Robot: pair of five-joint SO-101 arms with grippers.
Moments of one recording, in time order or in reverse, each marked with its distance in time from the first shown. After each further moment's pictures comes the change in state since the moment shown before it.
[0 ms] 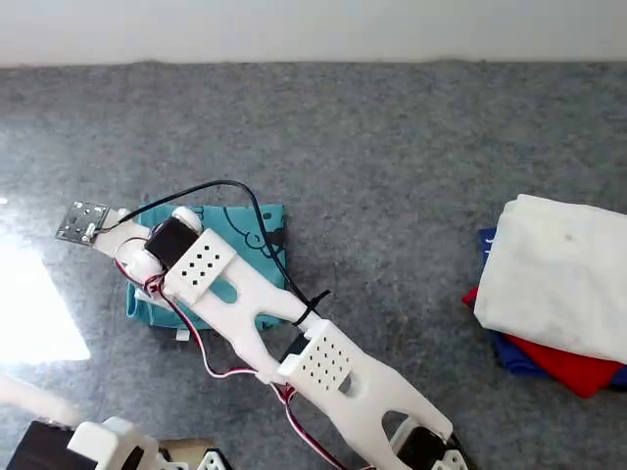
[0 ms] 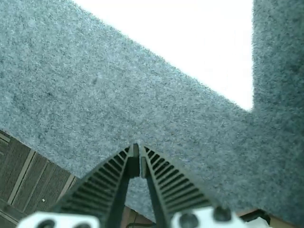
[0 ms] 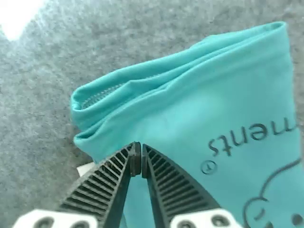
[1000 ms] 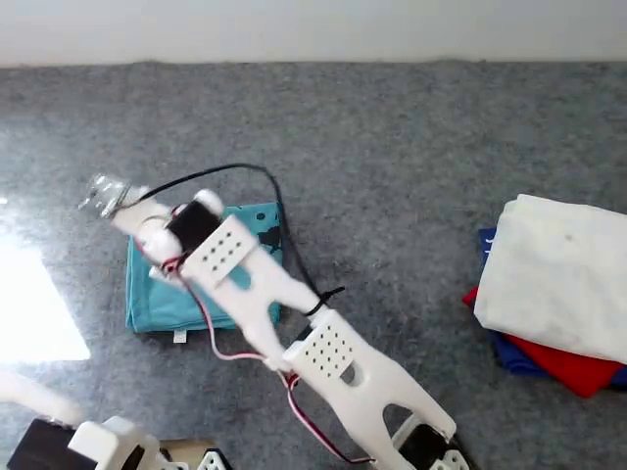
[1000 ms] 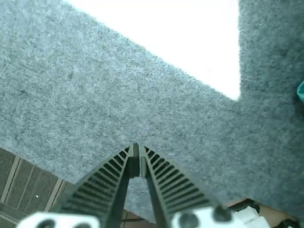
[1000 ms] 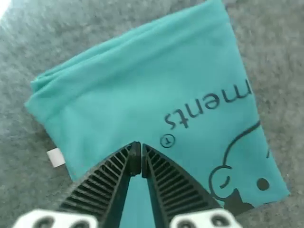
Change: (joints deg) left arm 2.7 0.0 4.6 0.0 0.1; right arm 5.8 2.8 -12.0 6.6 -1.1
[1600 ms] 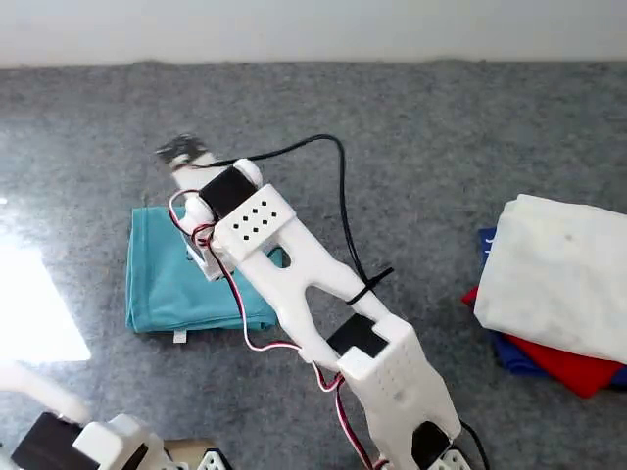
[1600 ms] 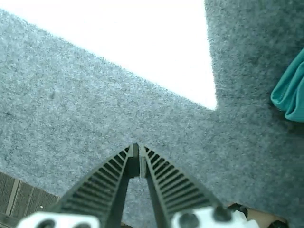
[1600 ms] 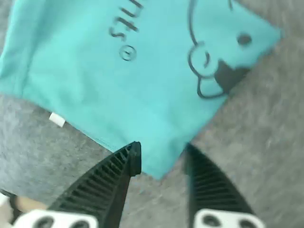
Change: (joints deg) left arm 6.9 -0.4 0.5 0.0 3.3; right arm 5.0 -31.6 45.6 0.0 -31.9
